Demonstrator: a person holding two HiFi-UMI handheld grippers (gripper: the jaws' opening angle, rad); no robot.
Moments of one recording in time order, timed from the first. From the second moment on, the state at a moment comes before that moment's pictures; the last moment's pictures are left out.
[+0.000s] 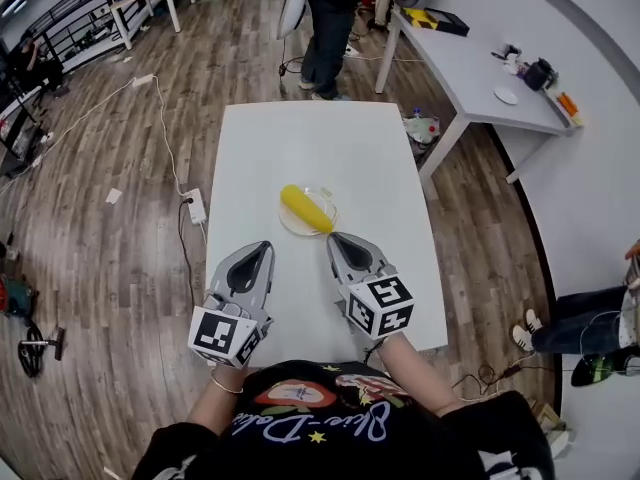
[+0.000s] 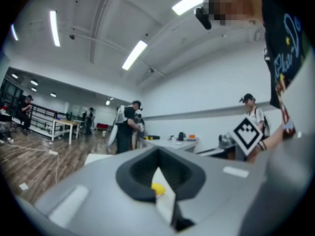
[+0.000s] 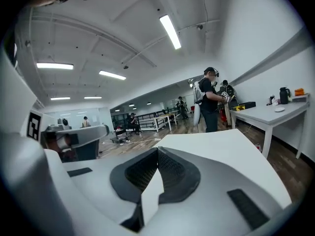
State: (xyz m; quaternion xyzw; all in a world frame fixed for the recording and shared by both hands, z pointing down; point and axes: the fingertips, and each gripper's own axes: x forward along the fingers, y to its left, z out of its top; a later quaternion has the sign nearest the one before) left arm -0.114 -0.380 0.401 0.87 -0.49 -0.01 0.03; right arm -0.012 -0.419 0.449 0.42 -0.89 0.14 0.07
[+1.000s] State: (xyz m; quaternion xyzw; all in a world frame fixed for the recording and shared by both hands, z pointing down) left arm -0.078 -0.375 0.384 0.89 -0.45 -0.01 0.01; right arm -0.009 -0.386 0.428 0.41 -0.90 0.13 0.06
